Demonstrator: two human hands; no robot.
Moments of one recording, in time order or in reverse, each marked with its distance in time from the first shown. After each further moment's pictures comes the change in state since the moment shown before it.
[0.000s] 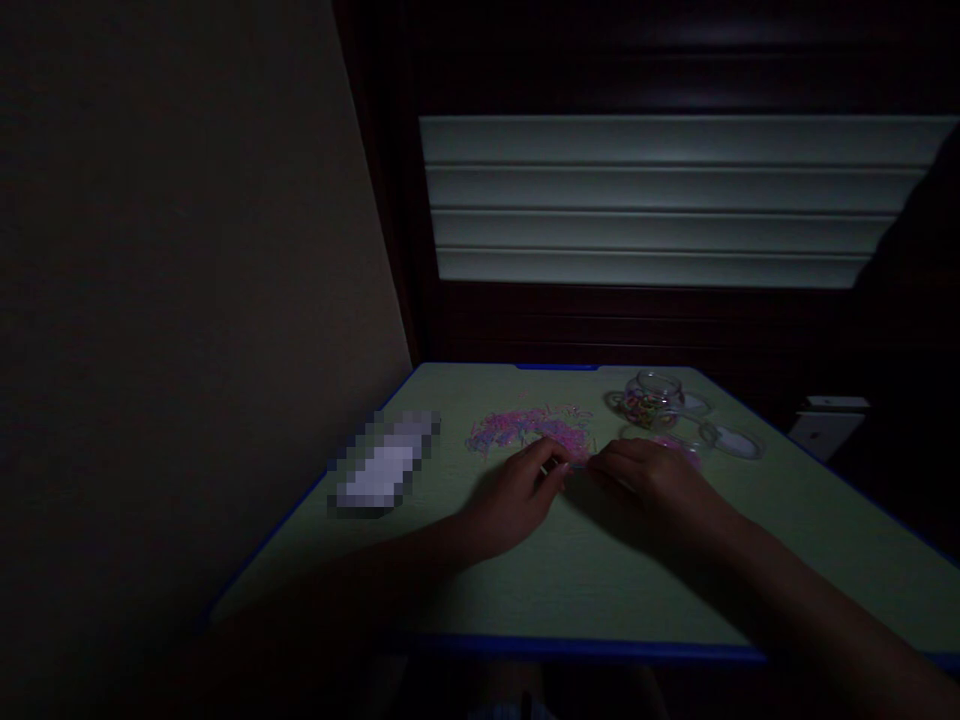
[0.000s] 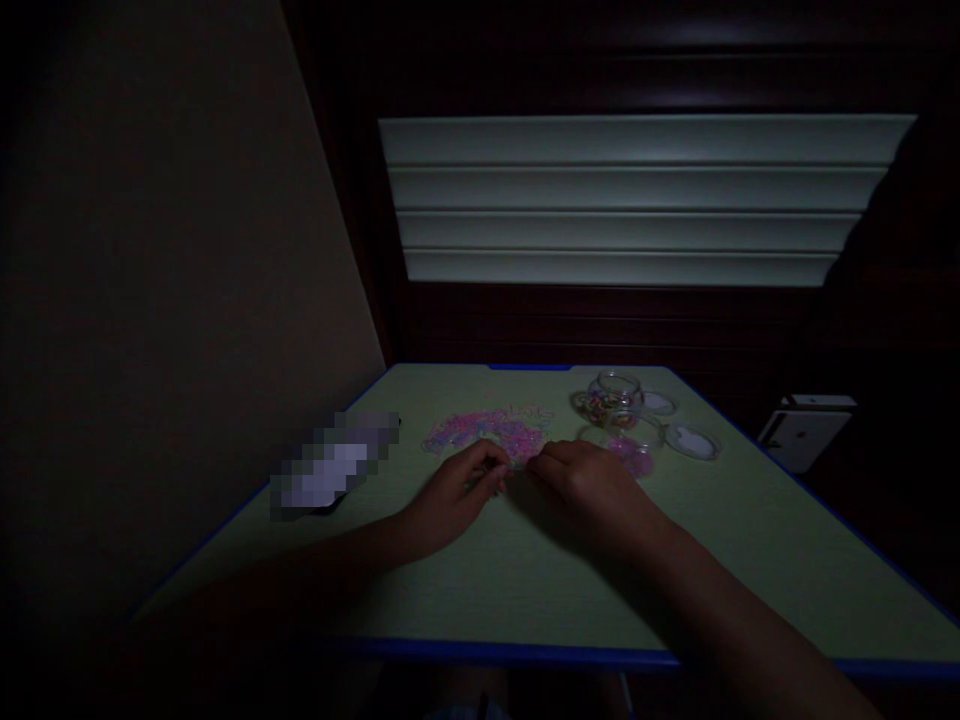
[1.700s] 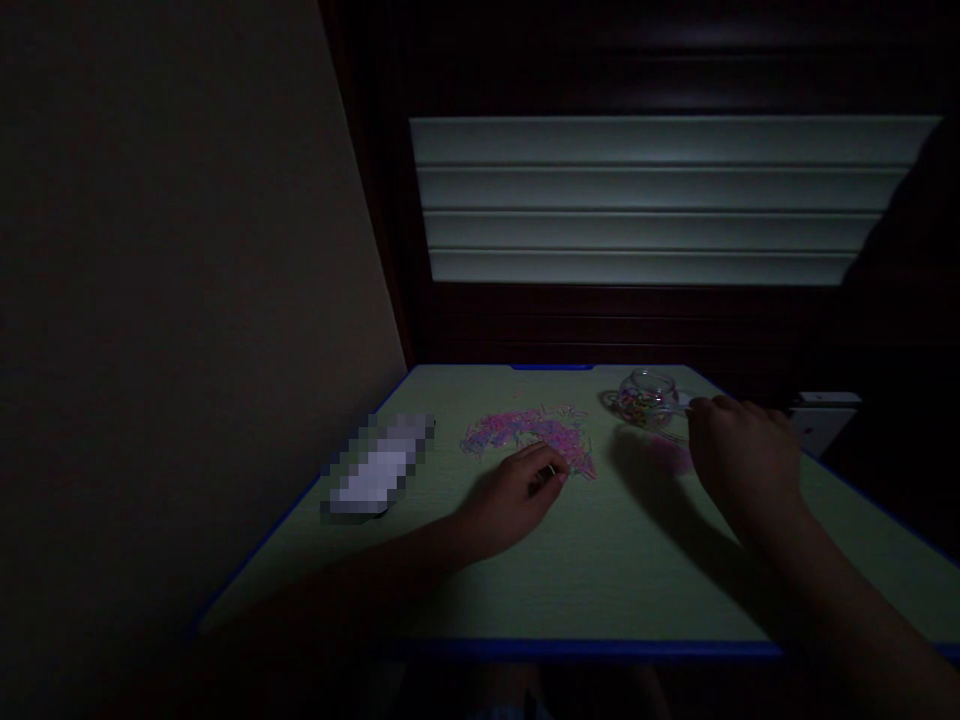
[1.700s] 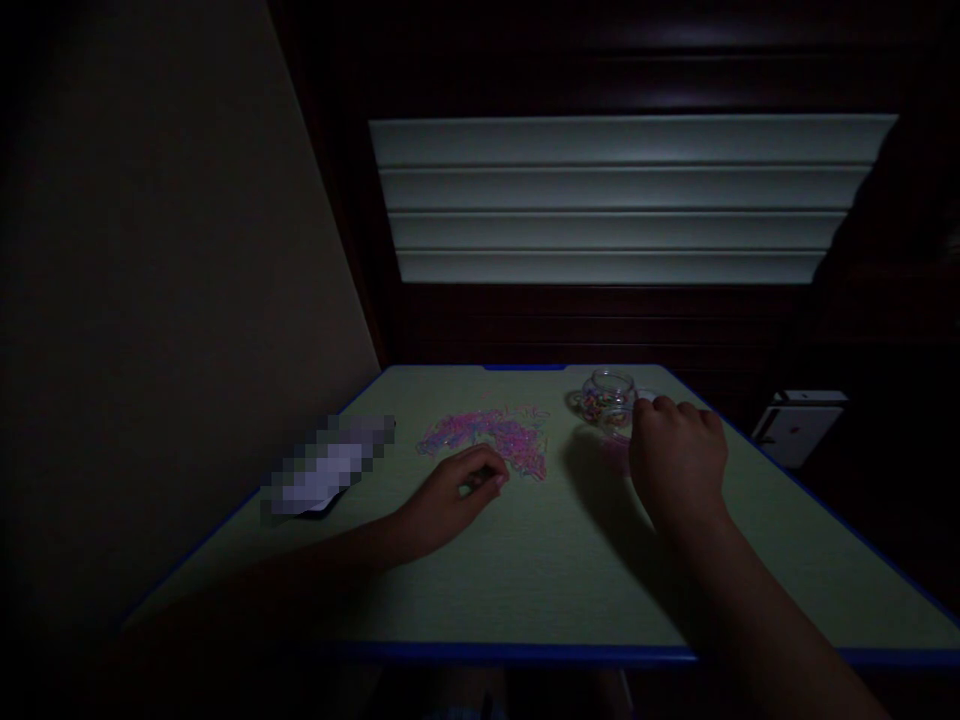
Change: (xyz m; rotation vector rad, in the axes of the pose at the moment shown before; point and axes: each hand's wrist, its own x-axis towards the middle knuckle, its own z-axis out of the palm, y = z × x) left_hand 0.000 -0.005 -0.003 0.031 -0.042 0.068; right_hand -0.018 0.027 -0.032 -0.804 0.029 0.690
